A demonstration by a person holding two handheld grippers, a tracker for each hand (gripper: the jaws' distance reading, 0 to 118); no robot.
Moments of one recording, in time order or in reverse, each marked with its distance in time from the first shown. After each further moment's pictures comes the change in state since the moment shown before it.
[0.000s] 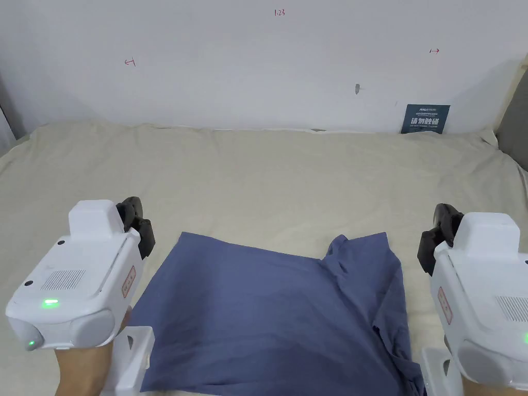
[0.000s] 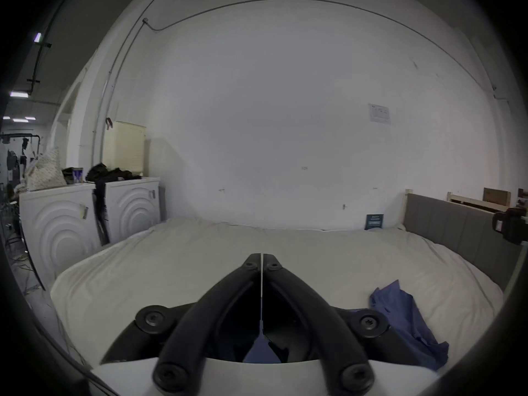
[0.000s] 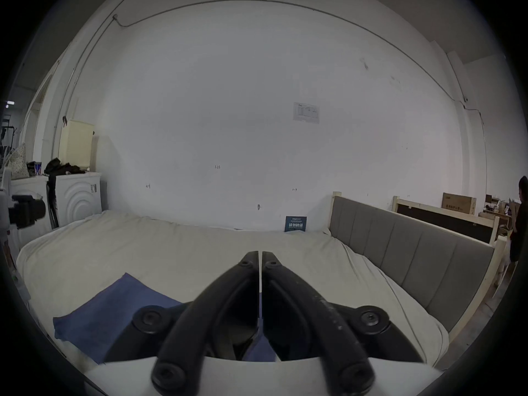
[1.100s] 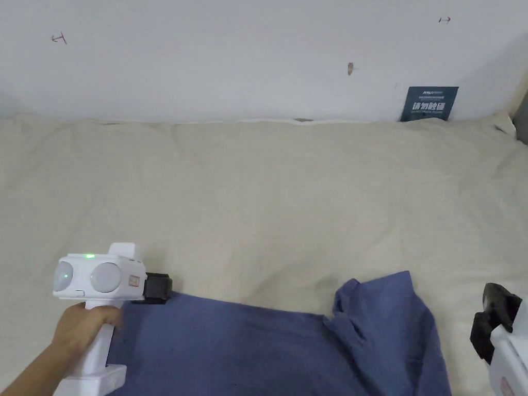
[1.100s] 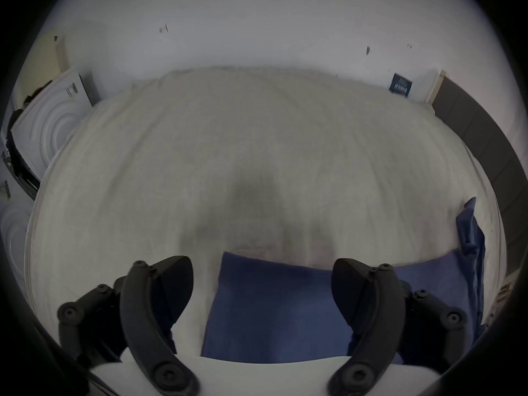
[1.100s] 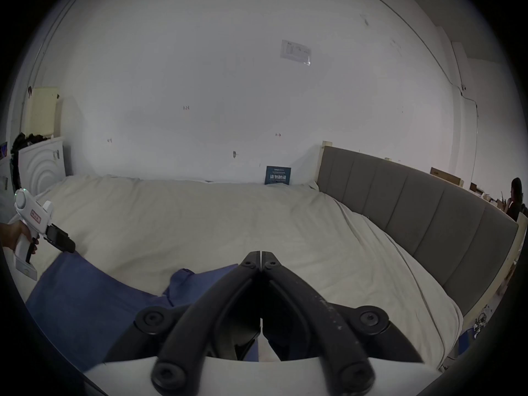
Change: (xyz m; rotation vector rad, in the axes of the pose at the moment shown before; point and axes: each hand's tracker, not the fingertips) left arm -0.152 -0.130 -0.399 -0.922 -0.122 -0.072; right arm 0.009 -0.093 -0.187 -0.278 -0.149 0.027
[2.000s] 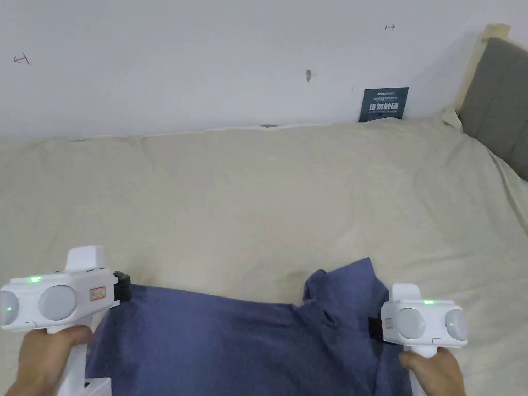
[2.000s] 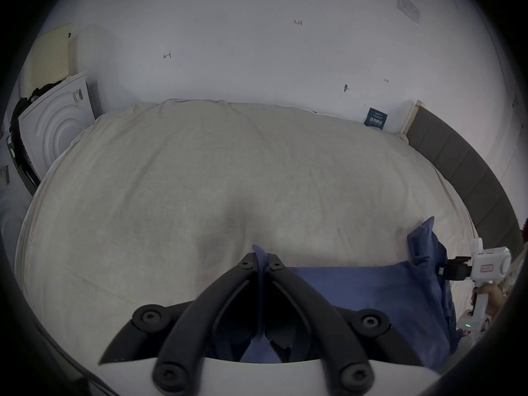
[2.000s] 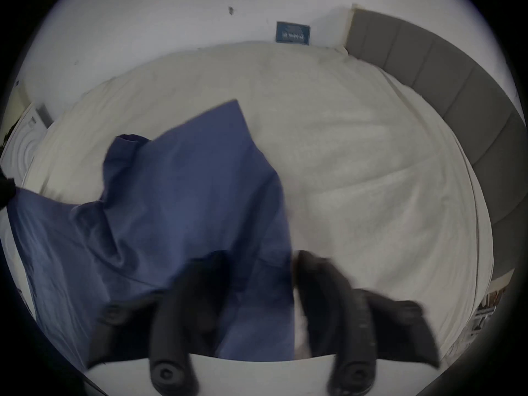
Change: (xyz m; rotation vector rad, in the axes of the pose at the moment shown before) left arm 0.053 -0.030 0.107 0.228 -0.064 0.030; right arm -0.021 -0.079 -0.144 -0.667 0.116 0.007
